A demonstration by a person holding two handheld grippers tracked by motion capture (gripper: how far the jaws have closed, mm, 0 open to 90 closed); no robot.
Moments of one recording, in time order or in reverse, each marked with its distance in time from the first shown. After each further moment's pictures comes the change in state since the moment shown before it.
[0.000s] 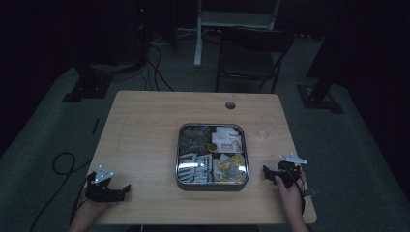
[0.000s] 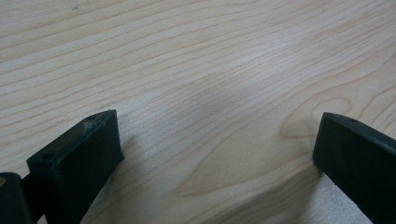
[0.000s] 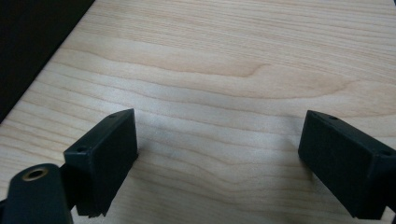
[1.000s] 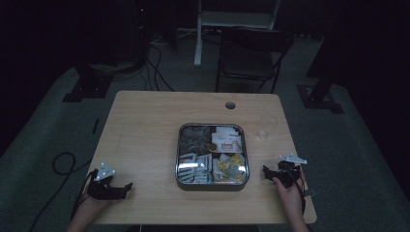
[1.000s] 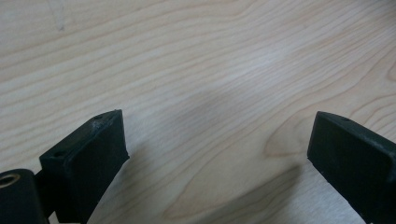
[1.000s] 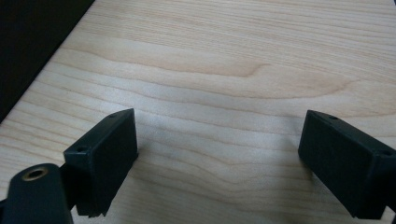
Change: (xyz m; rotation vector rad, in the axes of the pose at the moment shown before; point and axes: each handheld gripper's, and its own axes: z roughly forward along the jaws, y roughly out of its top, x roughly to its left) left arm -0.002 0.012 0.000 -0.008 -0.035 0.021; right arm 0.000 0.000 0.000 0.000 0.000 0.000
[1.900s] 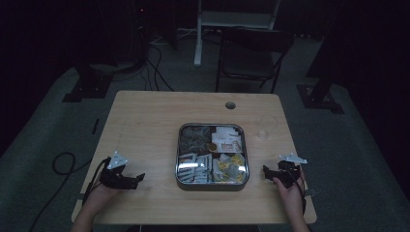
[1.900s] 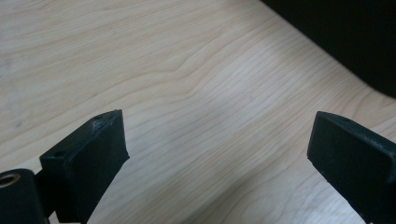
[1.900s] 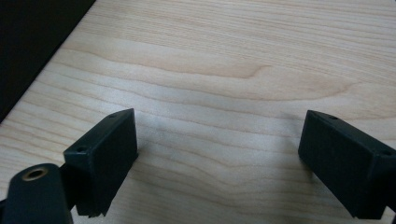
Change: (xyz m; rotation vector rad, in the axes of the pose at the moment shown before) left arm -0.022 0.050 0.008 -0.047 -0.074 0.080; right arm -0.001 0.001 0.001 -0.001 0.005 -0.006
